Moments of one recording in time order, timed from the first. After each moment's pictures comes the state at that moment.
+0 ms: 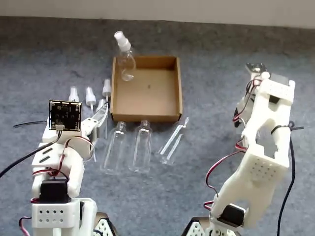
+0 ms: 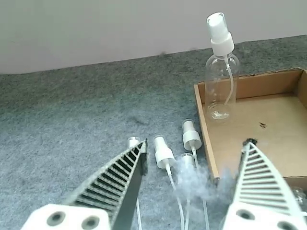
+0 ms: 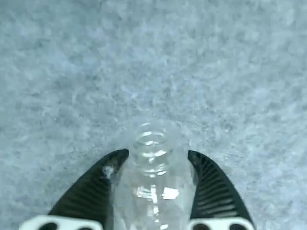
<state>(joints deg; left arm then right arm) -7.9 -82.9 71.0 40.0 -3.8 17.1 30.6 -19.6 83.5 27.0</state>
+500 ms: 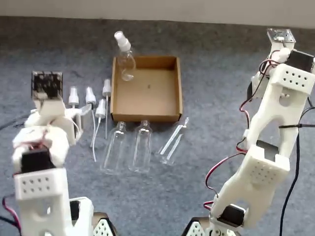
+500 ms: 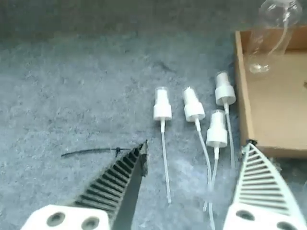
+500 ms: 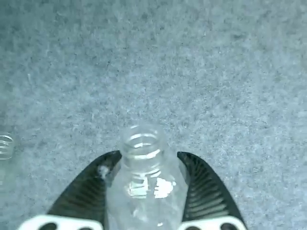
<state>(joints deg) -16.5 -59.0 49.7 55.9 -4.1 17.2 26.5 -46.0 100.0 21.9</state>
